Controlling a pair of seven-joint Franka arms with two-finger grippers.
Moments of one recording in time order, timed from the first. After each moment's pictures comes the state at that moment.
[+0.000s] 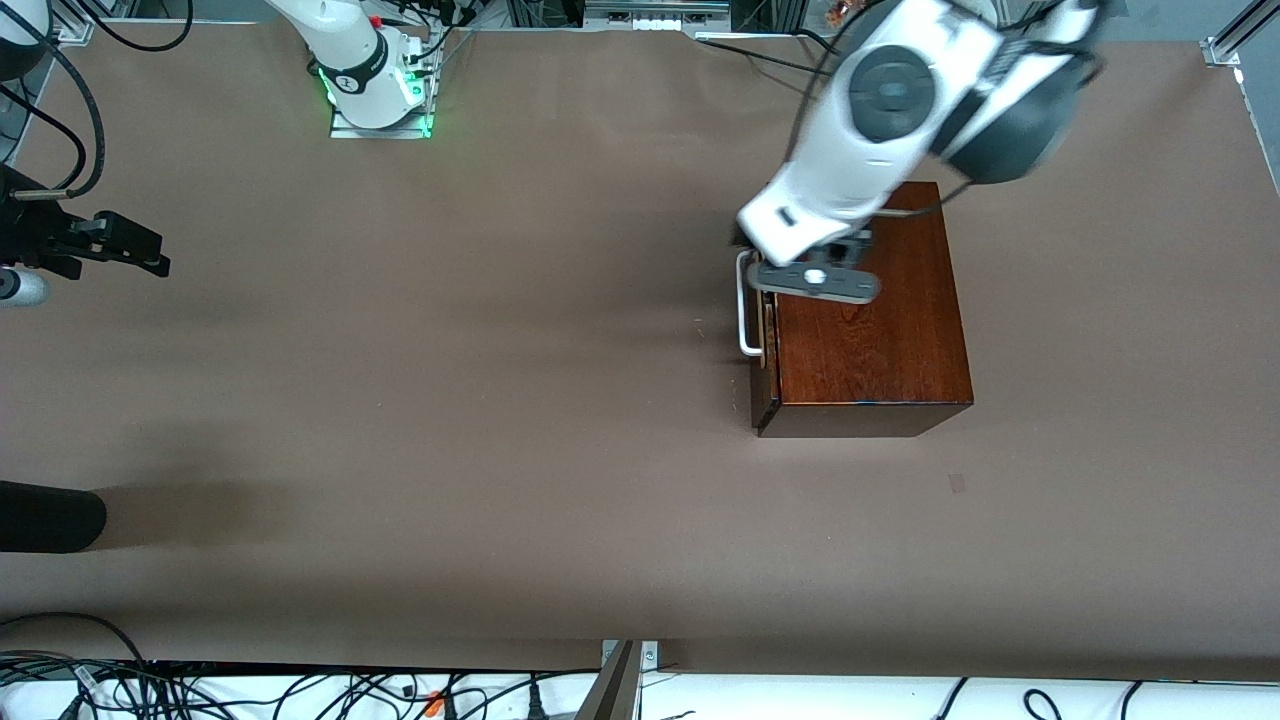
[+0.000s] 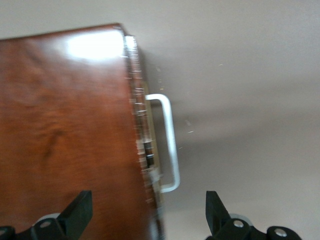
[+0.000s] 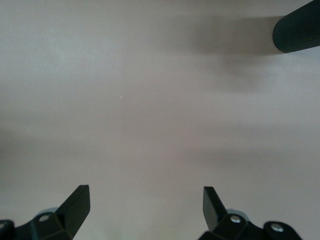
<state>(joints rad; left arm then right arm) -0.24 0.28 -0.41 -1.60 0.03 1.76 -0.54 0.04 0.11 -0.07 -1.51 -0.01 1.56 -0.08</state>
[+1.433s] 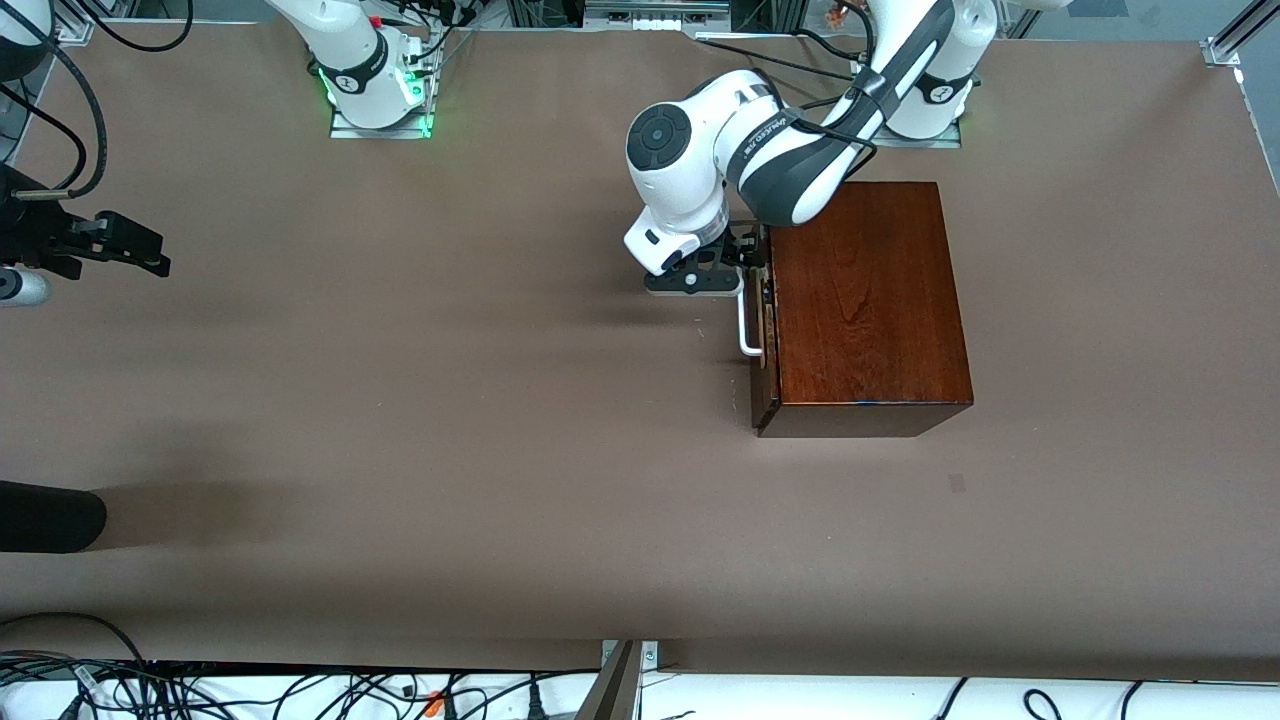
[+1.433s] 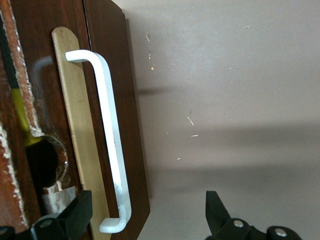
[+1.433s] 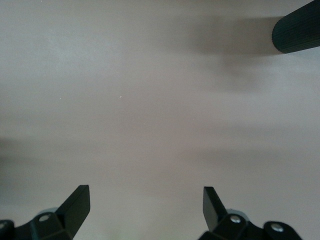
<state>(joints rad) -0.45 0.47 -0.40 -1.69 0.30 1.86 -0.88 0.04 0.11 -0.07 -1.51 -0.01 1.56 -0.08</state>
